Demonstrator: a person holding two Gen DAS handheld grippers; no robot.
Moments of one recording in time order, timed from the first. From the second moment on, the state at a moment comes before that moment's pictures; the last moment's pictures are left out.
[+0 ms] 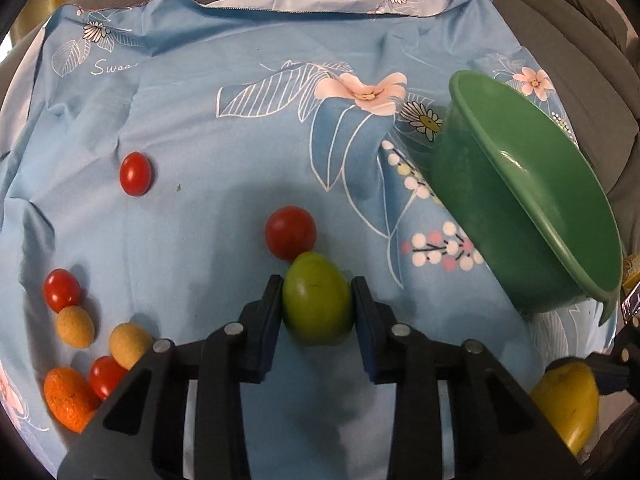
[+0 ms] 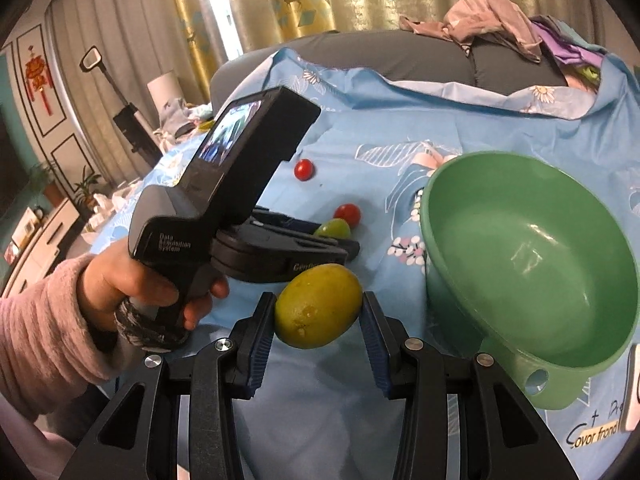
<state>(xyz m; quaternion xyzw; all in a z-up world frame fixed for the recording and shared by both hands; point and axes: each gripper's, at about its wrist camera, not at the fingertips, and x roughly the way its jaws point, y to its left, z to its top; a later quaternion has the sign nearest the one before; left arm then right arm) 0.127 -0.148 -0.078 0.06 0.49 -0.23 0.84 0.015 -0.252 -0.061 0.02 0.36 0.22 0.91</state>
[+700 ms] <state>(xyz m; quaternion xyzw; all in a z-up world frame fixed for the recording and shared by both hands) 0.089 -0.204 0.007 0.09 0.38 -0.32 0.86 0.004 -0.318 -0.029 0.05 0.29 0.11 0.95</state>
